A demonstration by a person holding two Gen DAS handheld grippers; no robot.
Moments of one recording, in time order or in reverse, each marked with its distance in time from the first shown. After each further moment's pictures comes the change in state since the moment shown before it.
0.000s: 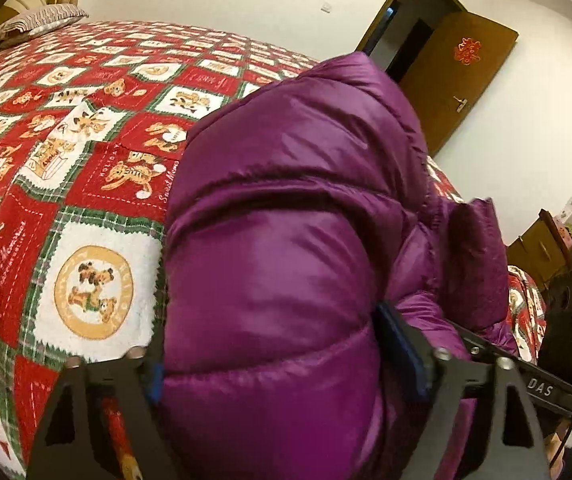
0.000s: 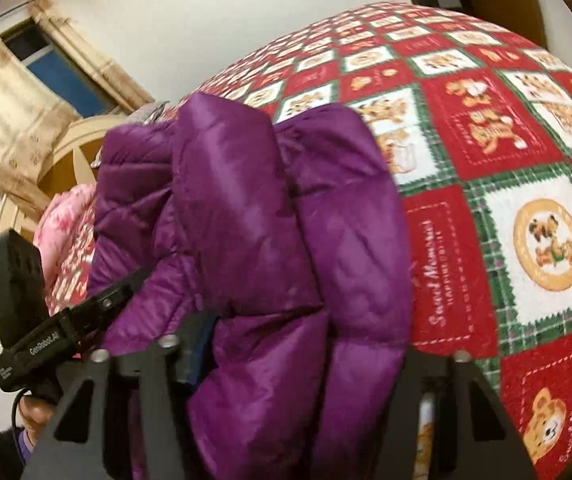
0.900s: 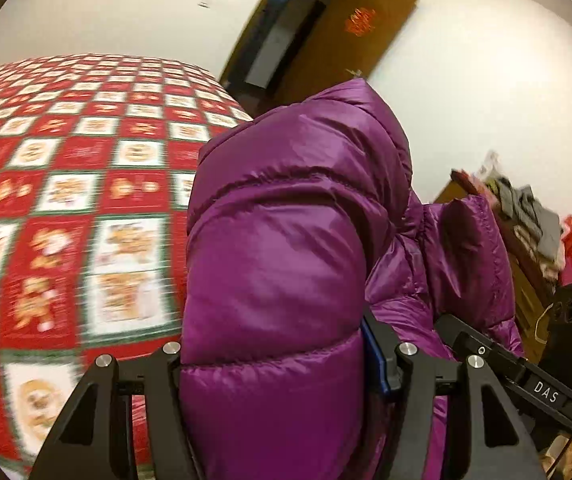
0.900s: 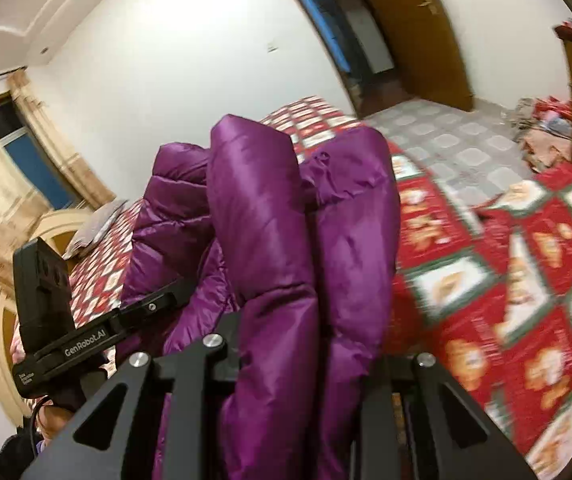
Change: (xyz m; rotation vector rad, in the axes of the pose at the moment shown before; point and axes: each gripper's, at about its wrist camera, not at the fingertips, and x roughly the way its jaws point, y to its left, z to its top) left arm 0.063 -0.250 0.039 0.210 0.048 -0.284; right arm -0.200 -0.121 0.032 0.125 -0.321 -0.173
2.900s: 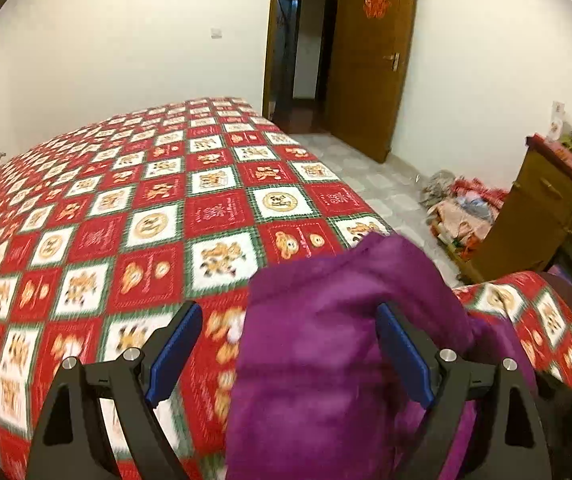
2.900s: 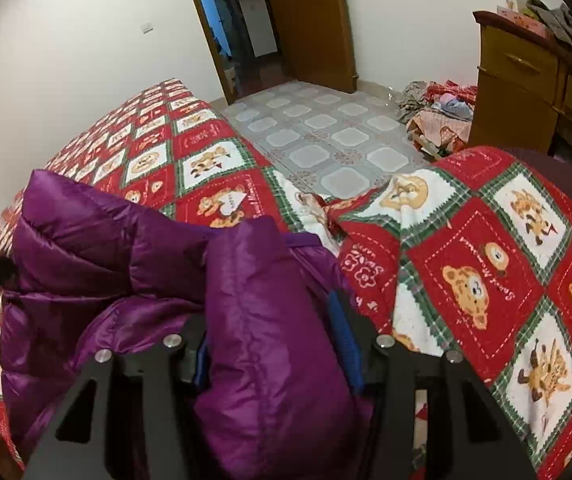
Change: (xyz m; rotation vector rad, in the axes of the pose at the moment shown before) left arm 0.096 -0.036 0.066 0.179 -0.037 0.376; right arm 0.050 -0.095 0.034 0.070 0.074 -0.482
